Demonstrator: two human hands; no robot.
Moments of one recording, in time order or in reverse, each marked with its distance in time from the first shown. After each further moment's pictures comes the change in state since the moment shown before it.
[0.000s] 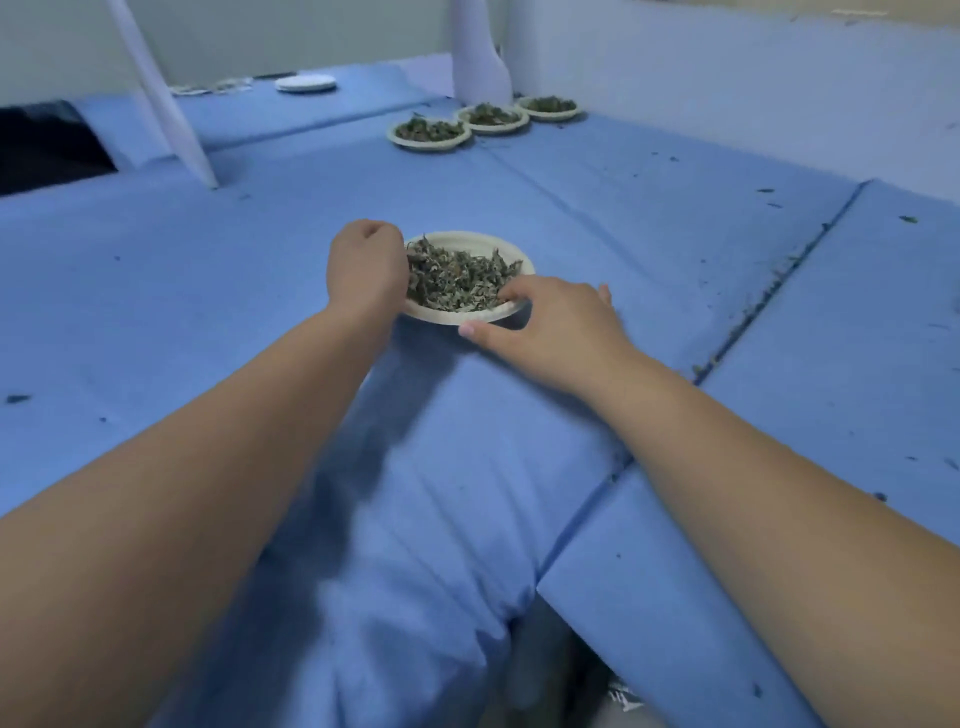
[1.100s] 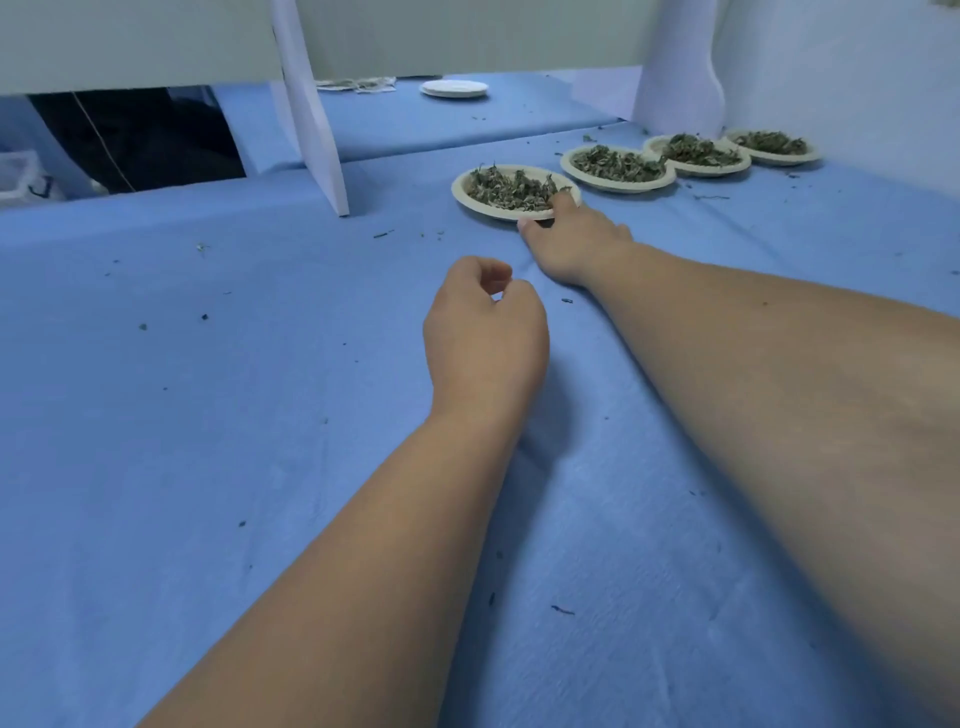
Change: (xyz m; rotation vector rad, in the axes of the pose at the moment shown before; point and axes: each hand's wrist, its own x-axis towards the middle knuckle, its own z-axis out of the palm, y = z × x) left_hand 0.138 -0.039 -0.023 -0.078 0.116 -0.003; right_hand 0.385 -0.080 0.165 -0.181 -0.150 0.021
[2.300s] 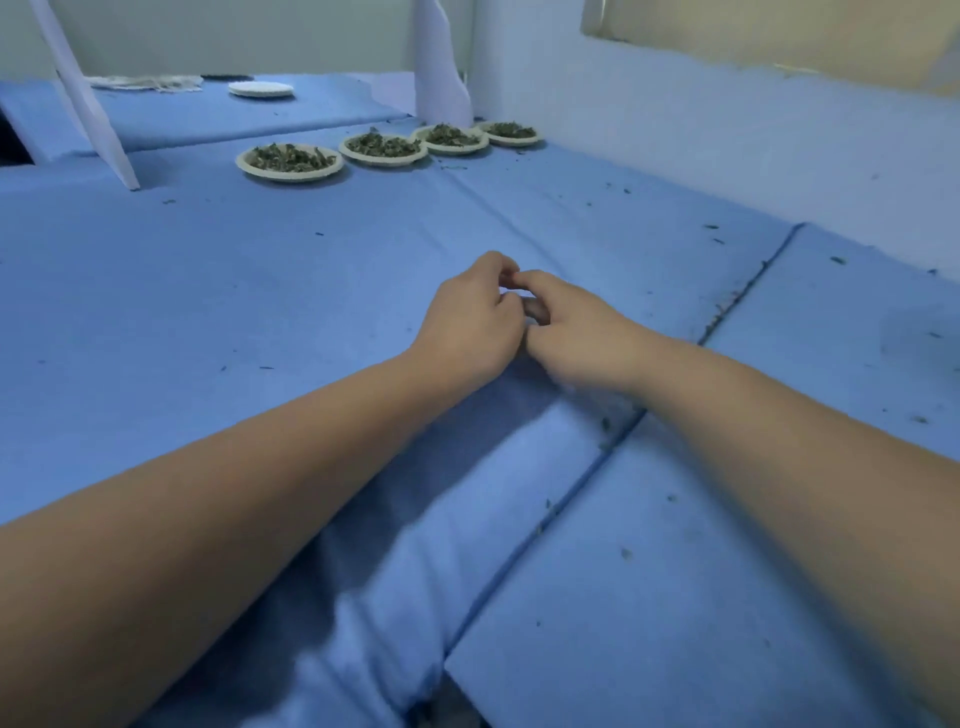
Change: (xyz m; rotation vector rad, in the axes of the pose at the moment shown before) left_hand -0.224 0.045 0.098 0.369 -0.576 0.427; right_hand -0.393 0.179 -0.128 0.533 -0.117 -0.031
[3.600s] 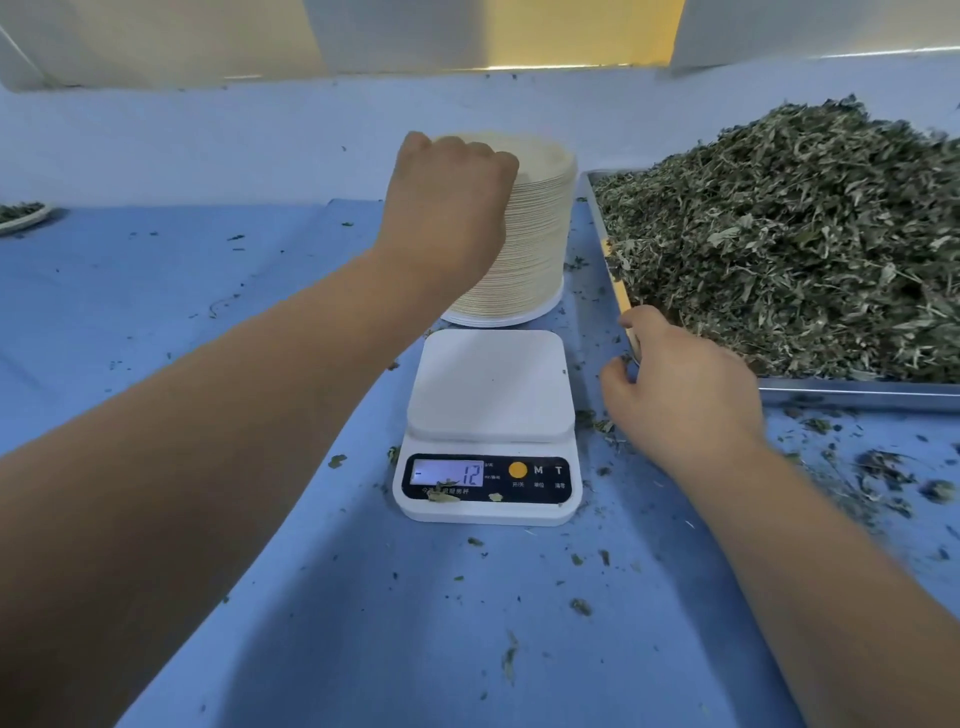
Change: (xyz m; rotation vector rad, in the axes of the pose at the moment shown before) left_hand -0.078 0.373 0.307 0.730 -0.025 1.061; right_hand -0.436 0.211 -0.193 -0.649 0.890 0.746
